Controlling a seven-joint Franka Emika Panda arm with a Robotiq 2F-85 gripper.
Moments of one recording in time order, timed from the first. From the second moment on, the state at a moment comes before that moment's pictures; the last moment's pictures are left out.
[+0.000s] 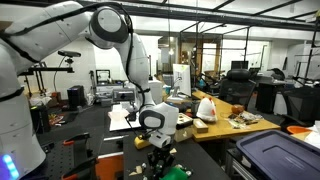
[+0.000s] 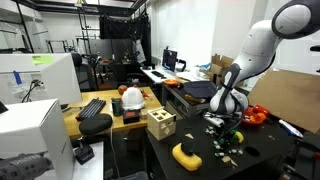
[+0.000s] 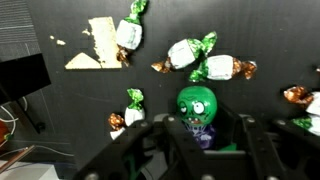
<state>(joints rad) 0.00 0.96 -0.18 -2.00 0.42 2.75 1.45</state>
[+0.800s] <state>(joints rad) -0.16 0.76 -0.16 -2.08 0.46 2.82 1.34</state>
